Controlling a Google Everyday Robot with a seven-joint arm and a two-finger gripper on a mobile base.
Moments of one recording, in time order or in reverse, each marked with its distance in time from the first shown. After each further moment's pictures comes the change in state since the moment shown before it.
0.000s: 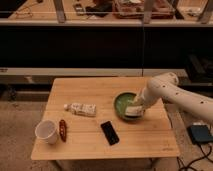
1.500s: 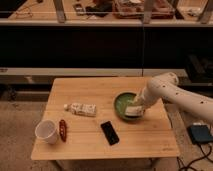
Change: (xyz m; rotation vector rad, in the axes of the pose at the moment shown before) arm 0.000 0.000 0.000 0.000 0.000 0.000
